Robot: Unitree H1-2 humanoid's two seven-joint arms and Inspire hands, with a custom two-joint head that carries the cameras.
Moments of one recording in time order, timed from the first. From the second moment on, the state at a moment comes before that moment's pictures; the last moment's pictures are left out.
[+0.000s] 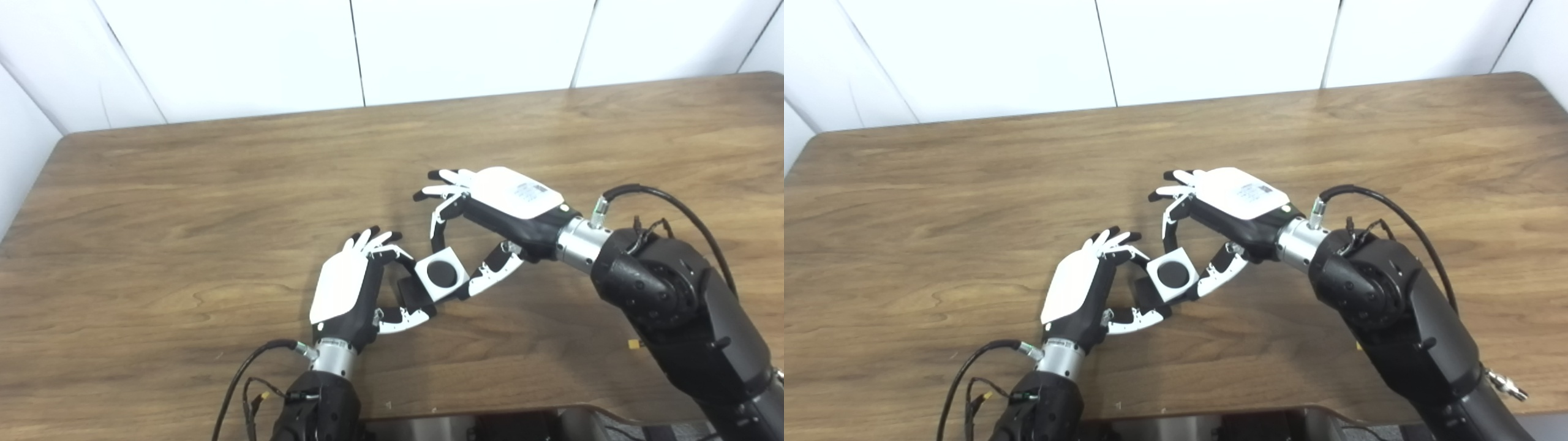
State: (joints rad) left arm 0.07 0.01 -0.44 -0.28 0.87 0.29 -0.01; right arm -0.34 -0.40 0.35 -0.47 -0.66 0.14 0.66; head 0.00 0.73
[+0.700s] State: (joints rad) left arm 0.07 0.00 -0.44 -0.27 0.87 0.29 -0.01; right arm -0.34 -0.41 0.36 -0.46 -0.68 0.14 0.66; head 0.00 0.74
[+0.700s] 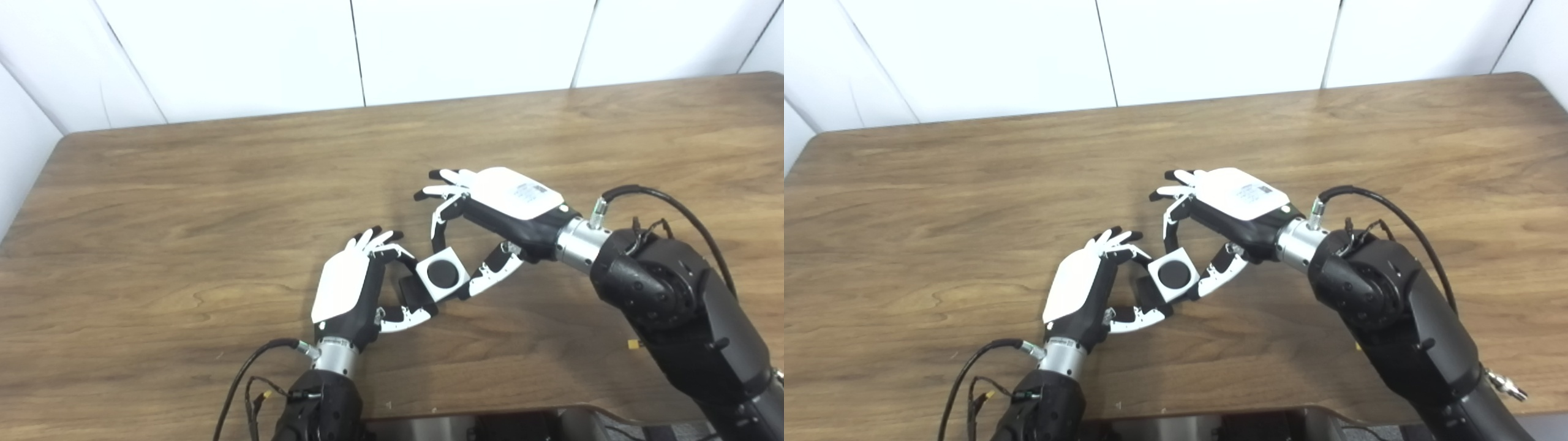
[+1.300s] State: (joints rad) left arm 0.07 0.00 -0.45 -0.29 0.87 0.29 -0.03; right arm -0.32 -0.41 0.36 -0.42 -0.67 0.13 0.66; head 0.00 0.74
